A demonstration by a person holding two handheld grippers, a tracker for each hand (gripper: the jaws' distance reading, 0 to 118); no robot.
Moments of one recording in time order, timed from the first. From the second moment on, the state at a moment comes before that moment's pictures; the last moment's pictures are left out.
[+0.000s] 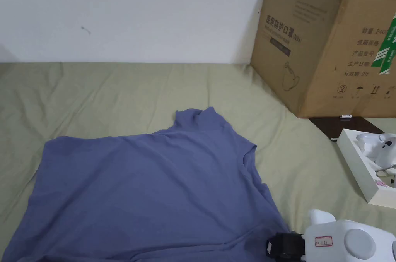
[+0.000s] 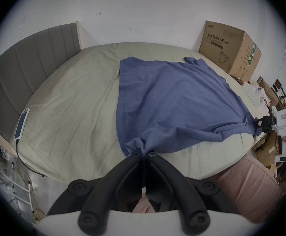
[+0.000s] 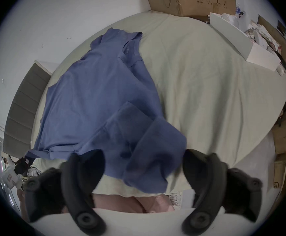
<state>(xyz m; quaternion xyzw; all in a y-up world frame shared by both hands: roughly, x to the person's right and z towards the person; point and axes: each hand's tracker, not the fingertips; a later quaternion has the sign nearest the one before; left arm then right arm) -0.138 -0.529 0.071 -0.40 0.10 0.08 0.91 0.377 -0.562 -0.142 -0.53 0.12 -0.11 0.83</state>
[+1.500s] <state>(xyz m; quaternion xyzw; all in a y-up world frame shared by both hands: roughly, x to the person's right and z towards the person) -0.233 -0.501 -0.118 -0.39 0.03 0.22 0.89 0.317 -0.470 -0.297 -0.42 0.14 -0.04 0.90</state>
